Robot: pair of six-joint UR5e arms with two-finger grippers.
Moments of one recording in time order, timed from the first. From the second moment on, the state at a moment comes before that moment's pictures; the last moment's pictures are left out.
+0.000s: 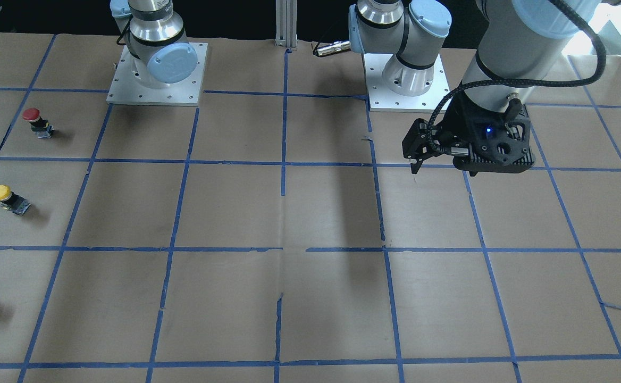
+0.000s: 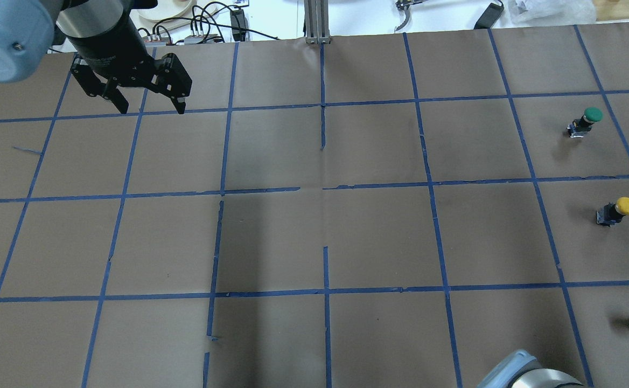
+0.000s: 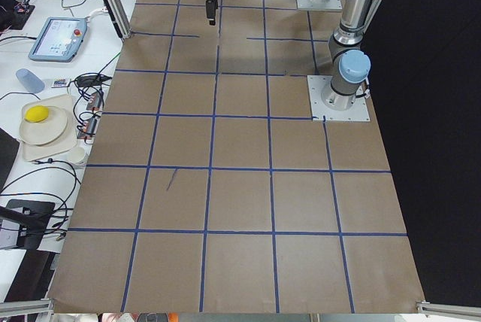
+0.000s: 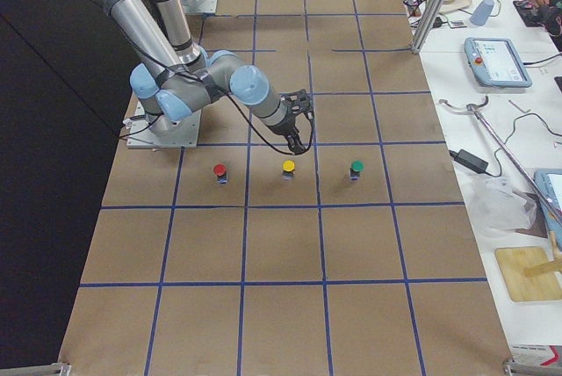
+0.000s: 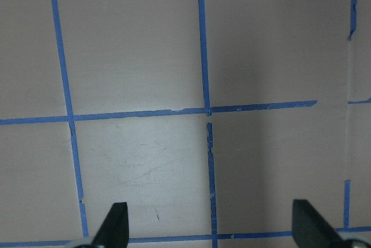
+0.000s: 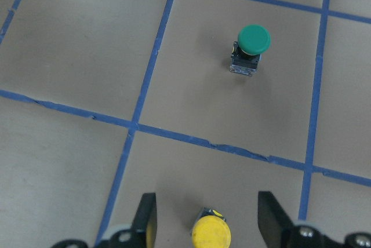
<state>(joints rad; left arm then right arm) -1.56 -1.70 -1.45 -1.57 1.59 0.06 0.72 -1.62 1.97 -2.09 -1.21 -1.05</state>
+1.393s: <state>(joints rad) -1.56 -1.70 -1.45 -1.57 1.59 0.06 1.57 -1.61 1.54 -1.48 -1.63 0.03</state>
